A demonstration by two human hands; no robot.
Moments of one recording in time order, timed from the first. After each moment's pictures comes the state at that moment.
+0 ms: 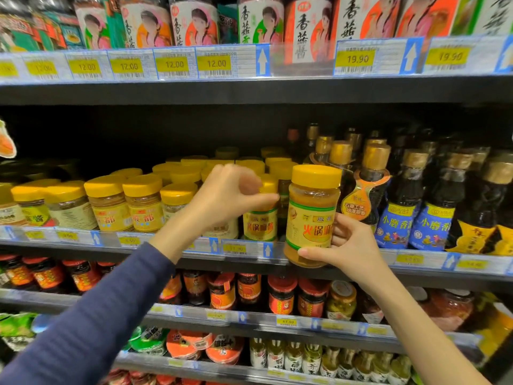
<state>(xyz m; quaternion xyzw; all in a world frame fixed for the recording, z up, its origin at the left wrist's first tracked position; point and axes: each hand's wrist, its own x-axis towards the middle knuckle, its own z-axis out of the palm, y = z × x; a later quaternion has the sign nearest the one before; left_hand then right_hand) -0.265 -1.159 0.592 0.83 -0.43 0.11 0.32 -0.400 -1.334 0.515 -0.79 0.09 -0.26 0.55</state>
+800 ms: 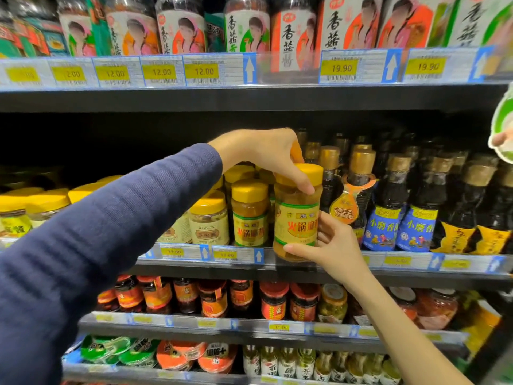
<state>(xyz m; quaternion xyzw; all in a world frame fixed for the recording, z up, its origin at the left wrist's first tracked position) -0.263 -1.242 0.677 0.84 -0.53 0.00 0.10 -0.389 -1.333 0.513 -0.80 0.09 -0.29 0.52</state>
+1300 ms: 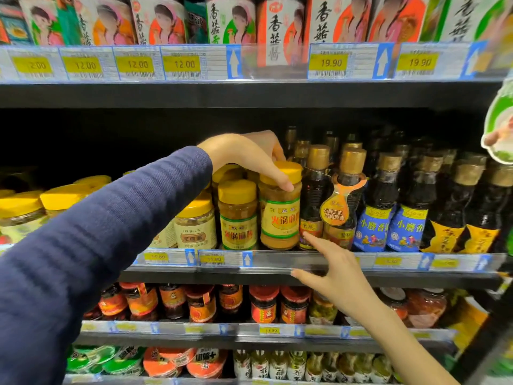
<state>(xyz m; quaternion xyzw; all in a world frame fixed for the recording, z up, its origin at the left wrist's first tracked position) -0.233 -1.255 0.667 0.86 -0.50 -0.07 0.10 -0.411 -1.343 0.491 -0.93 0.11 -0.24 0.26</state>
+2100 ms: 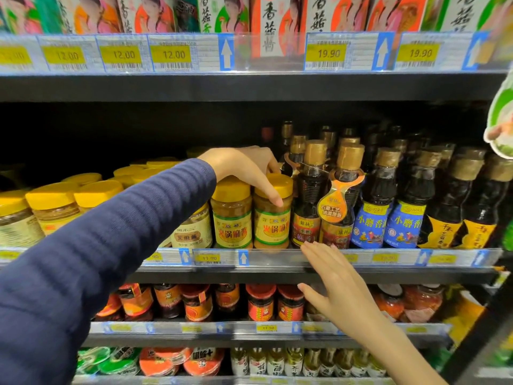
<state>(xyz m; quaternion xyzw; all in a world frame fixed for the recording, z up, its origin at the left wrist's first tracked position) -0.215 -1.267 0.638 0.85 -0.51 -0.08 0.03 -0.419 -1.351 0.455 -0.96 0.10 -0.28 -0.02</state>
